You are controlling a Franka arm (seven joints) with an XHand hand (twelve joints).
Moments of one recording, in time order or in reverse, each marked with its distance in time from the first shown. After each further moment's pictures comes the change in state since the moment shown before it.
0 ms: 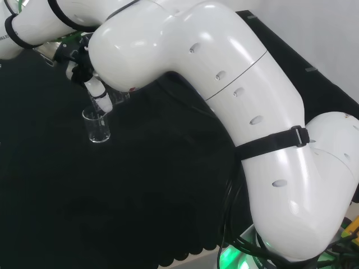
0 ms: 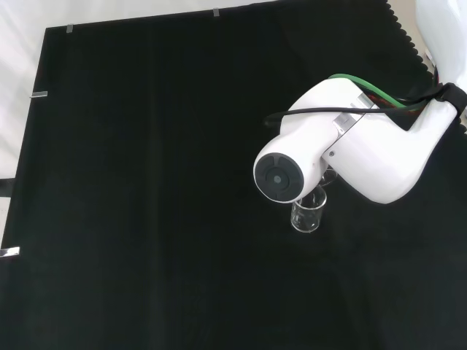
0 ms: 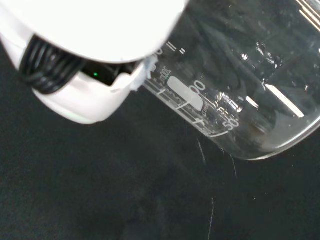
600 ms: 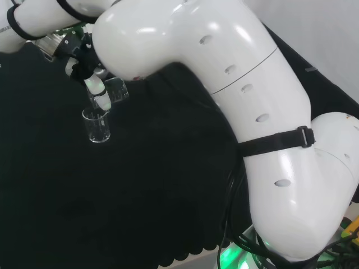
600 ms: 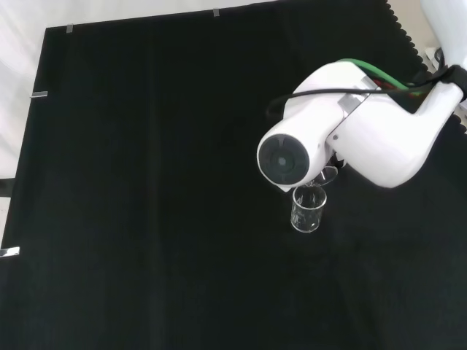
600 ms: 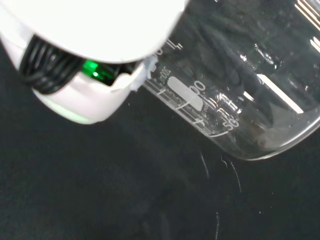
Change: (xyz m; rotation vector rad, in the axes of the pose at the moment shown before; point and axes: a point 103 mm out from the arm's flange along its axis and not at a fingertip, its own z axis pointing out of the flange) arm -0.004 -0.006 -0.002 -0.068 0.033 -0.009
